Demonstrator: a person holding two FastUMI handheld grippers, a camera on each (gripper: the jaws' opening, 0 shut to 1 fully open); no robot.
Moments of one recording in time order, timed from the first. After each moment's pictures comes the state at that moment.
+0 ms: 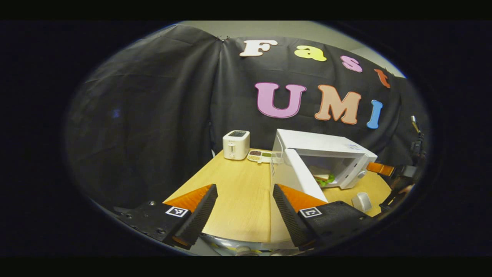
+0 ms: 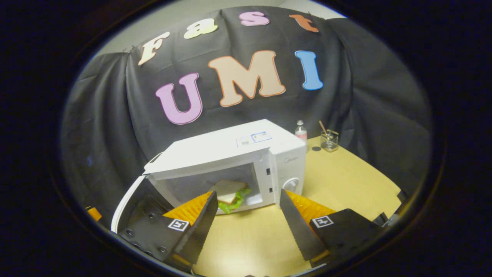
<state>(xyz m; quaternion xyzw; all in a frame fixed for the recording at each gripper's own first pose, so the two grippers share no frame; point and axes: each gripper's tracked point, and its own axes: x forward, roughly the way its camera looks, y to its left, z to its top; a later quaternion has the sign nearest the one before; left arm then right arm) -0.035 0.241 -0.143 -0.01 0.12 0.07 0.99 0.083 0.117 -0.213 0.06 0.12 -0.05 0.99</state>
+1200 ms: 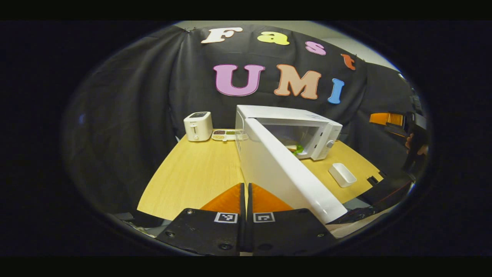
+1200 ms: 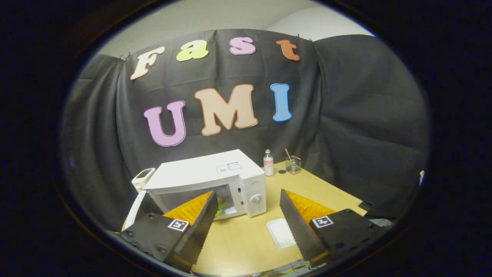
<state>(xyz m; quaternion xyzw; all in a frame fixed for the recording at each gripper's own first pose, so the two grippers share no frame) -0.065 0.192 -0.200 0.03 0.20 -0.08 0.98 -0.011 0.102 -0.127 0.04 0.05 -0.15 0.99</state>
